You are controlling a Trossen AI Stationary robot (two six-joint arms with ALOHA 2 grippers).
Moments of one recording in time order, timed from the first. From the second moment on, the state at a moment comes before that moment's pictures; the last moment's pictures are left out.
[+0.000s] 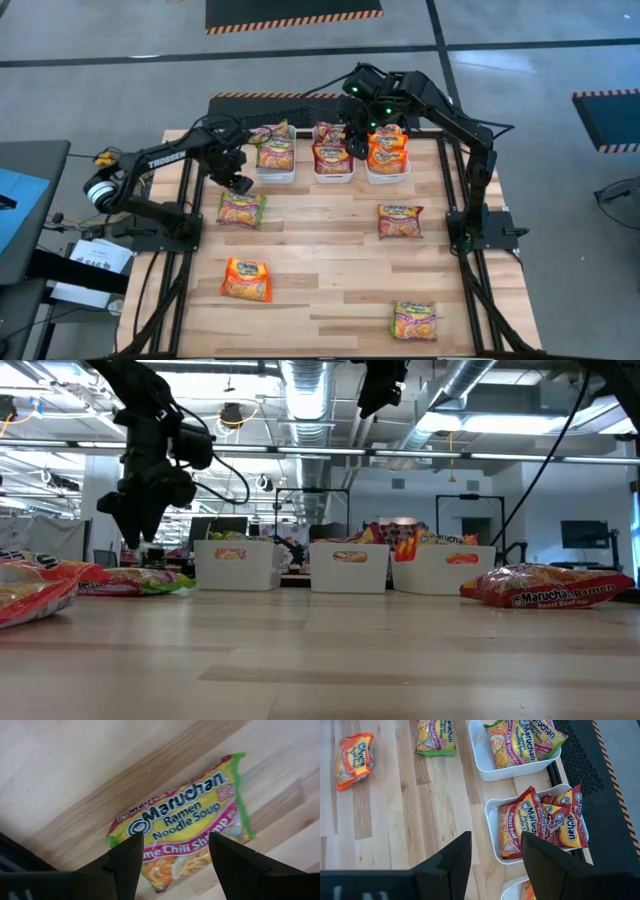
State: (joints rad) left arm 0.81 1.35 0.88 -0.99 0.16 -0.19; right arm -0.43 1.90 2.32 -1.40 -0.14 -0.18
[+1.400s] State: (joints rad) left arm 0.81 1.53 0.80 -0.96 0.12 0.10; right arm -0.43 1.90 2.32 -1.40 -0.14 -0.18
